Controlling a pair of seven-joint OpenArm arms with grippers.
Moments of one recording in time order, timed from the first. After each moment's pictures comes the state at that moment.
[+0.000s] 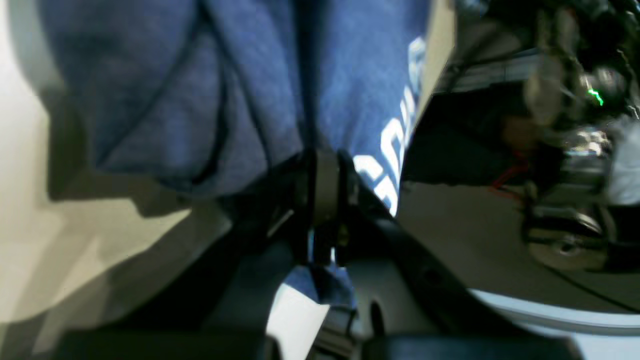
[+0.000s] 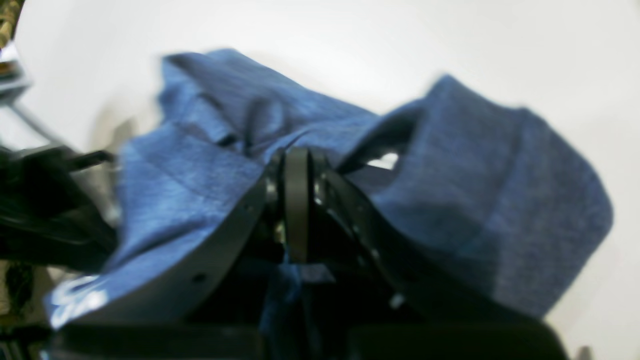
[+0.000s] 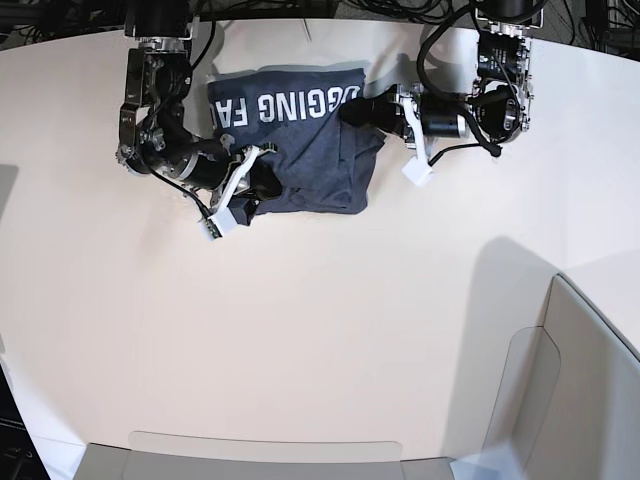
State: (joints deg) left arm 6.7 -13.2 -1.4 83.3 -76.9 -28.5 79.2; right arm -0.5 1.0 8.4 90.6 34.8 36.4 -61.6
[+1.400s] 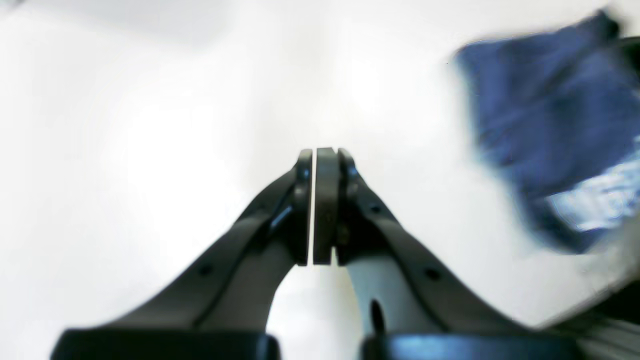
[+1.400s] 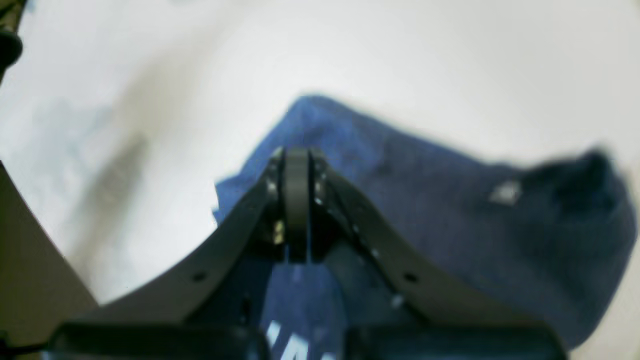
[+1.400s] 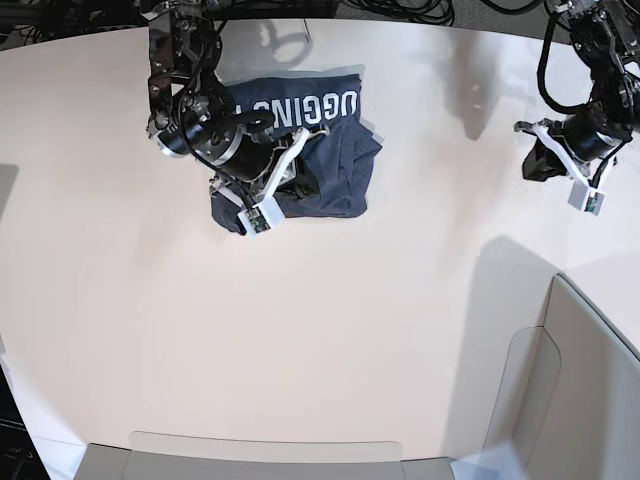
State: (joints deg) left arm 14.5 -22.3 -35.8 111.7 -49.4 -27.8 76.8; right arm -7.3 -0.5 -7.8 112.9 25.4 19.6 -62.0
